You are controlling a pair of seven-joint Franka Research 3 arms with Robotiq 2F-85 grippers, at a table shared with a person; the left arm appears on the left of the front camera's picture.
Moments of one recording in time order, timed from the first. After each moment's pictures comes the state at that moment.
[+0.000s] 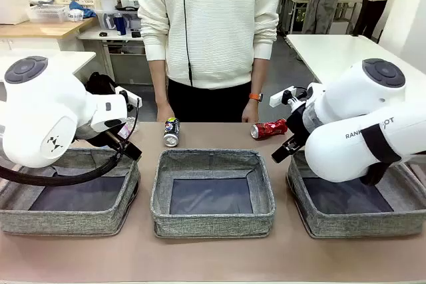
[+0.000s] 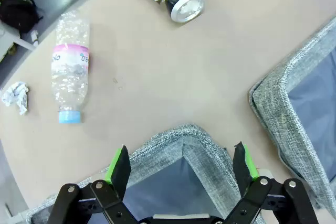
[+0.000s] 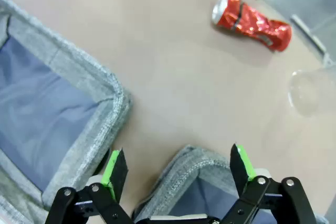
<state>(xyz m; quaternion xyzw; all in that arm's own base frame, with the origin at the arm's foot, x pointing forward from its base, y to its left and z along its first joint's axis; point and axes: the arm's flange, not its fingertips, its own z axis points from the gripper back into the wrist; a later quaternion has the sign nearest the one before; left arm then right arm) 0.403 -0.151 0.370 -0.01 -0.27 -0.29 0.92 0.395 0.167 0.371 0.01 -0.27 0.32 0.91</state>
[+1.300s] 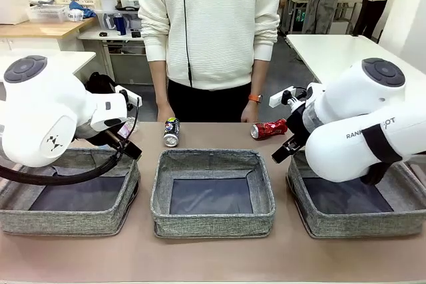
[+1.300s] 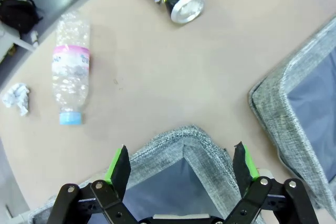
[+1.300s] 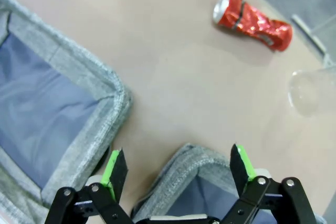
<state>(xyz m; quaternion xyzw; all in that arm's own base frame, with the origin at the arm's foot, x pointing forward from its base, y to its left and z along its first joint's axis) 0.403 -0.151 0.377 -0.01 -0.27 -0.30 0.92 0.393 0.167 0.375 0.01 -0.27 0.32 0.91</state>
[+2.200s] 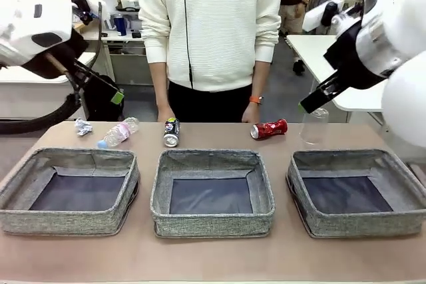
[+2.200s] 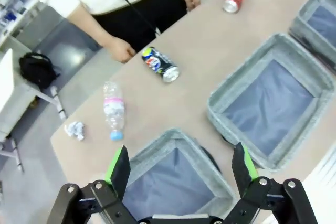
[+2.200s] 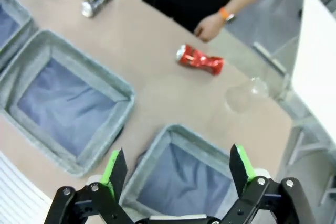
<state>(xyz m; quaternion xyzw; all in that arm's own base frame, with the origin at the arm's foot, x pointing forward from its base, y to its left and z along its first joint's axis) 0.298 -0.151 0.573 -0.03 -0.37 -0.35 0.86 0.300 0.158 0.551 -0.02 -0.35 0.32 0.88</state>
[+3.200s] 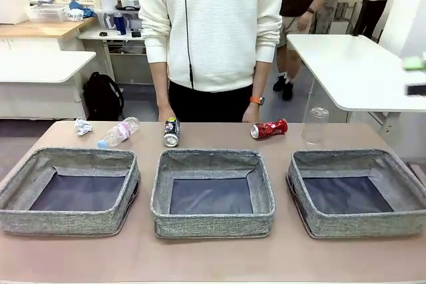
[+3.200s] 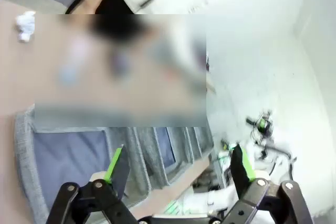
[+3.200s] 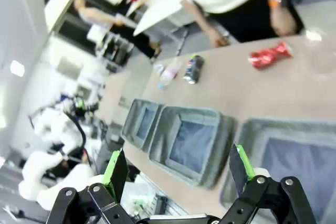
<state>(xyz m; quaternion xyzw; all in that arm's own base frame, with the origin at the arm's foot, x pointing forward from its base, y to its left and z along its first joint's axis) 0.296 0.187 0.456 -0.54 -0.33 0.05 0.77 0.294 -0.120 0.526 0.48 -0.32 0.02 0.81</state>
